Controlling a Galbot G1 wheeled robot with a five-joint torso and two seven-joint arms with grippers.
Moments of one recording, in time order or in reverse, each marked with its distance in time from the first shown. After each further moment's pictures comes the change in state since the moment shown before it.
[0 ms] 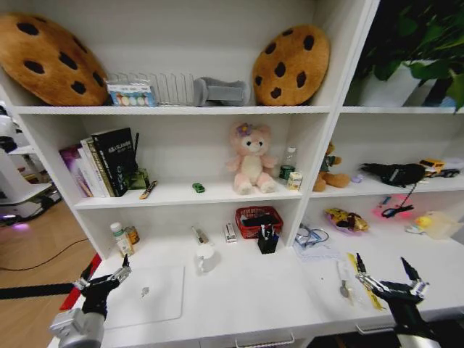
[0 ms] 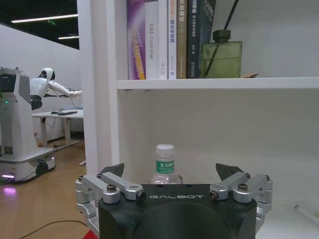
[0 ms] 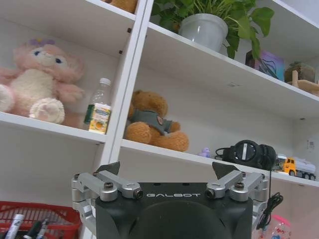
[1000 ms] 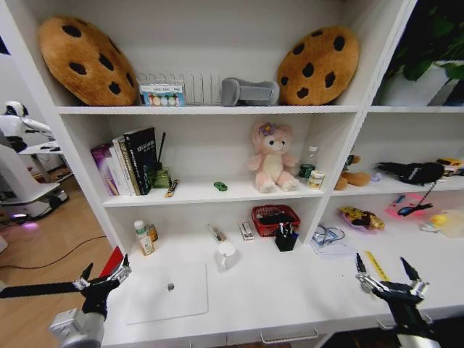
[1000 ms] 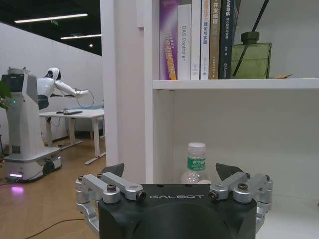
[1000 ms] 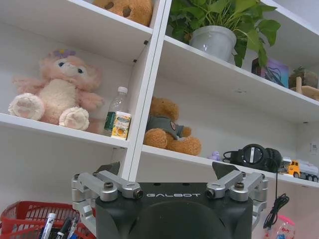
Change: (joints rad) left arm 0.000 0.000 0.000 0.000 0.000 0.000 0.000; right arm 0.000 0.000 0.000 0.000 0.000 0.000 0.000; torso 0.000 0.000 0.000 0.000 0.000
